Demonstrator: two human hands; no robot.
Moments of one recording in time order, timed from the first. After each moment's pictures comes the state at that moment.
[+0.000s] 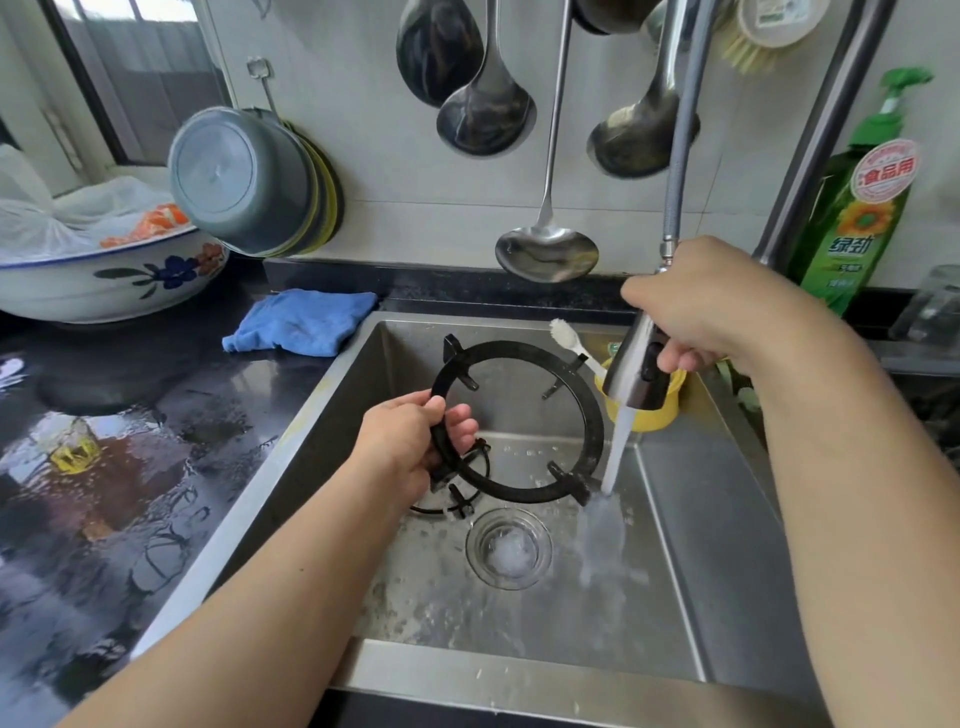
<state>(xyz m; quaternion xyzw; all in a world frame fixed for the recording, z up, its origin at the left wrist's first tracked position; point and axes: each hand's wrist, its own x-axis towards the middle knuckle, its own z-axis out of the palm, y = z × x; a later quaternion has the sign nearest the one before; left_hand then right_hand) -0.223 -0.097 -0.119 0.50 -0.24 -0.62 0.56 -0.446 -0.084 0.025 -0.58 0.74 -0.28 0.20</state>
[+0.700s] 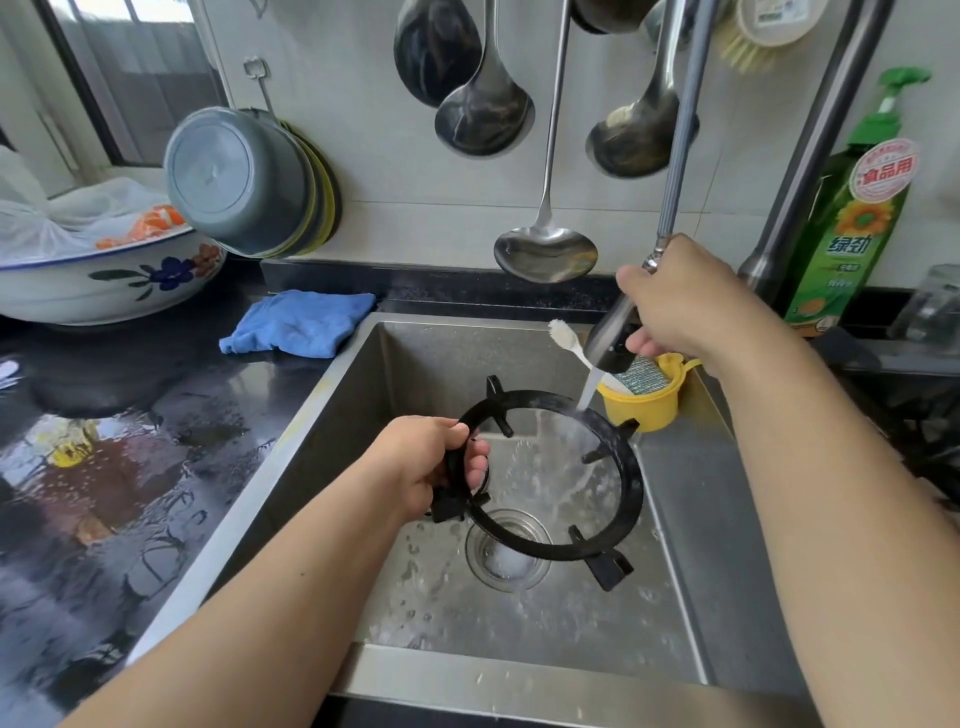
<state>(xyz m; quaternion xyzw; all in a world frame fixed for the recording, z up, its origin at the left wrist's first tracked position) -0.225 -0.090 -0.119 0.56 -0.31 -0.66 0.40 -0.447 -0.106 0.008 -0.57 0.72 -0.35 0.18</state>
